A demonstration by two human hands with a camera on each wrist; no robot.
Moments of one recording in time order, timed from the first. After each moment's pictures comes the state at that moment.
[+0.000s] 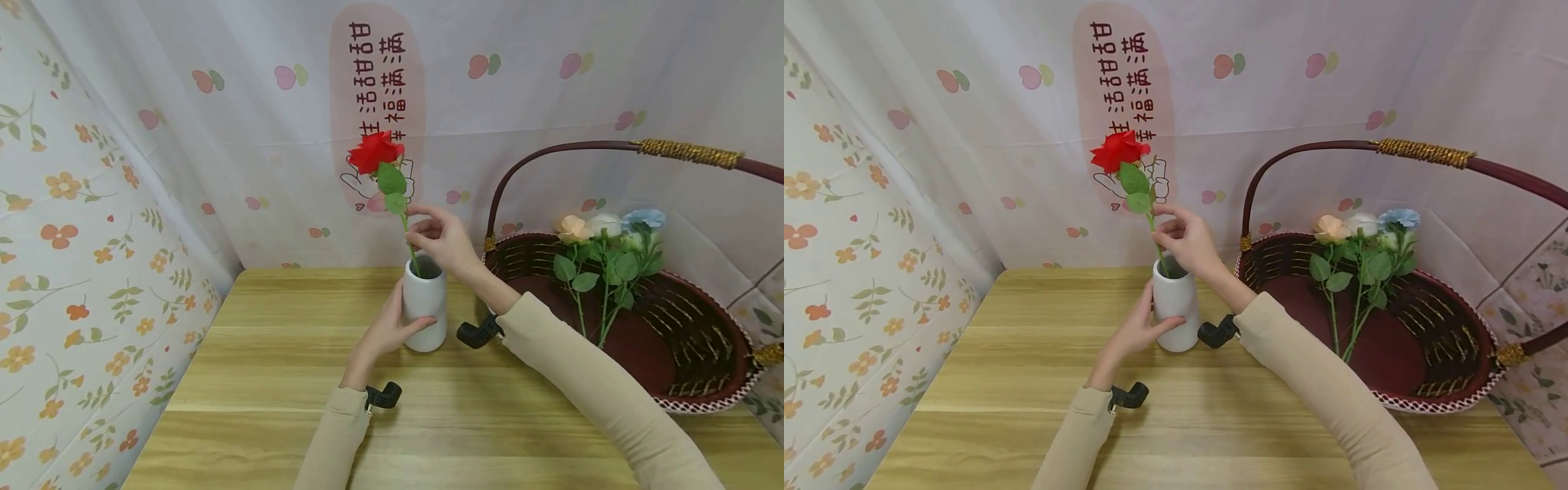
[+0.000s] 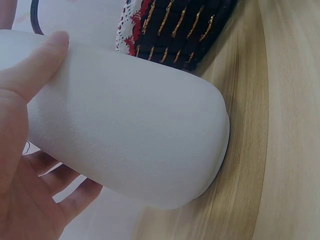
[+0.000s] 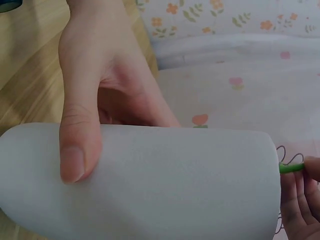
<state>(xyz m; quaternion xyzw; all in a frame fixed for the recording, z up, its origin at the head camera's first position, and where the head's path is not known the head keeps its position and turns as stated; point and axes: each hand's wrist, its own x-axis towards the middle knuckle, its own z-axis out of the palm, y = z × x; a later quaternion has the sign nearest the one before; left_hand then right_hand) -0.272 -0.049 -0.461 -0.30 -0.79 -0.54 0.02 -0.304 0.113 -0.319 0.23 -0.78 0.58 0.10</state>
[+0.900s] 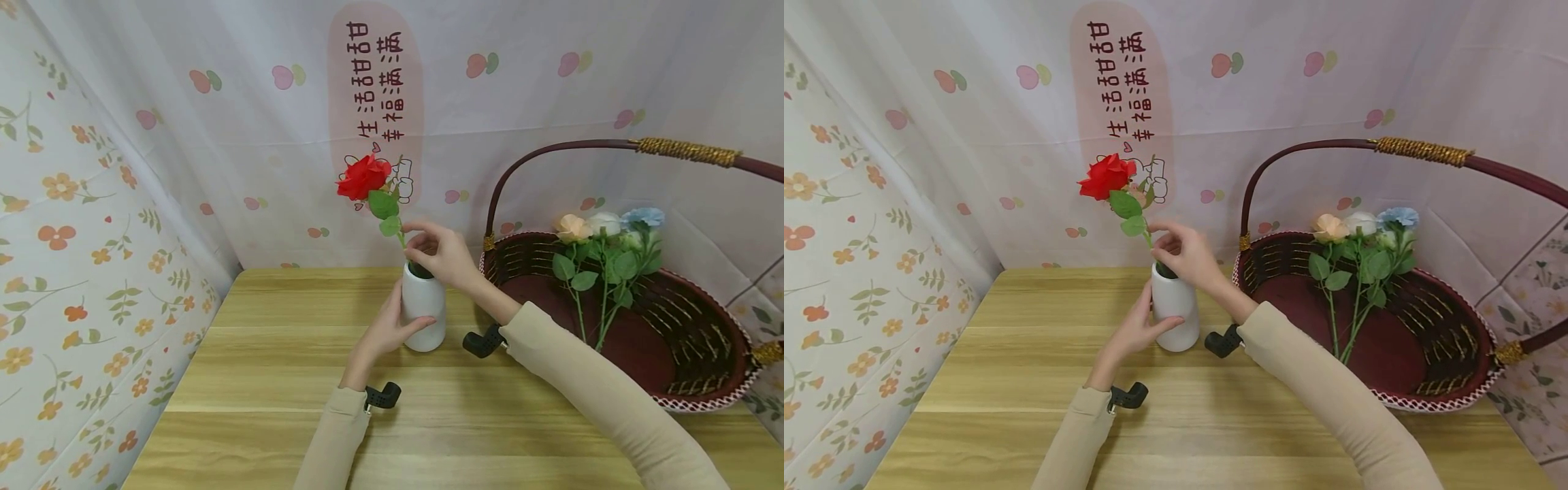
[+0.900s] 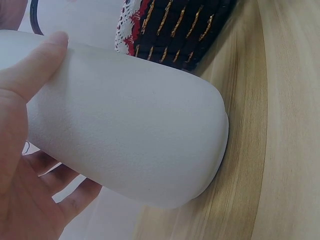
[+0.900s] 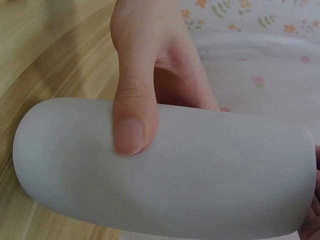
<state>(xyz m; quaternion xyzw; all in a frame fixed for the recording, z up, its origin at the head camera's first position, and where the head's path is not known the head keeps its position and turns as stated) -0.269 -0.049 -0.460 -0.29 -0.79 -0.54 0.01 -0.295 0.118 -0.336 0.29 -0.82 0.48 0.15</state>
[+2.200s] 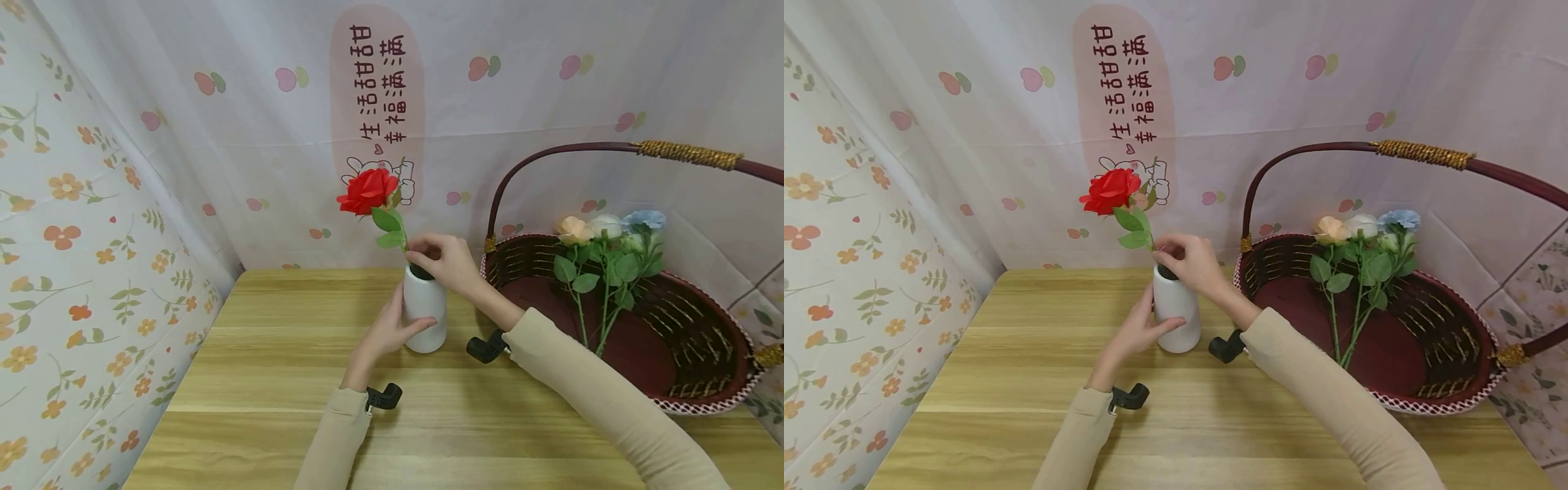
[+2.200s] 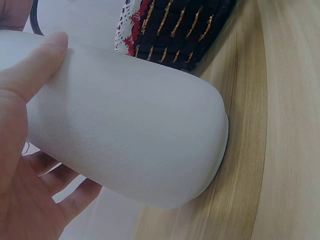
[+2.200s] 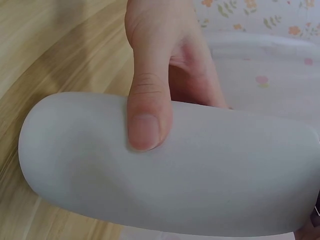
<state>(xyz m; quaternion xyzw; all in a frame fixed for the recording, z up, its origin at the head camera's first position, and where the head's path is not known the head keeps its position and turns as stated) -0.269 -0.049 -0.460 -0.28 -0.80 -0.53 0.00 -0.293 0.119 -0.342 0.27 -0.84 0.44 0.17</state>
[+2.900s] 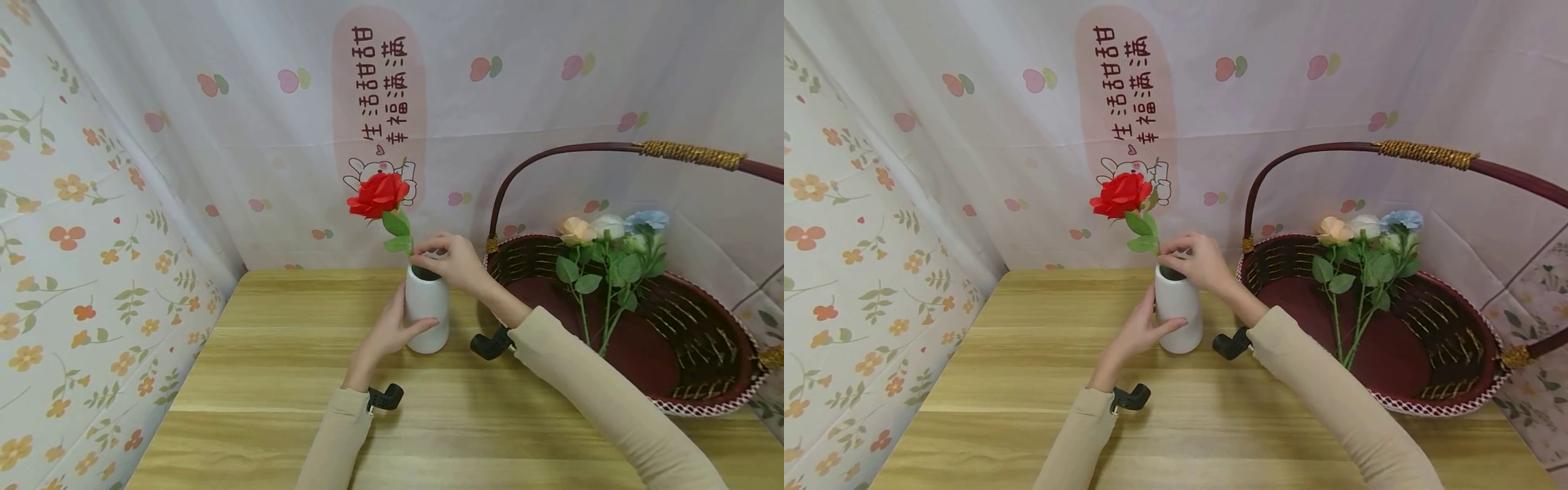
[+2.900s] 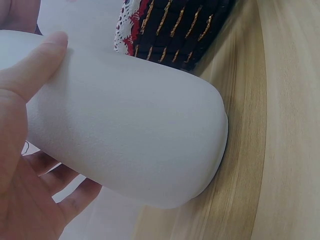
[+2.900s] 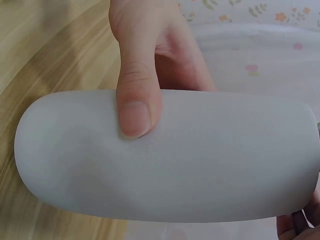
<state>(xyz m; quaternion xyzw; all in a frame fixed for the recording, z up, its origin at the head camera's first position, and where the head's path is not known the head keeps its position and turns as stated) -0.267 -0.048 -0.456 -0.28 -0.80 -0.54 0.01 -0.299 0.129 -0.343 0.26 -0.85 0.45 0.12</state>
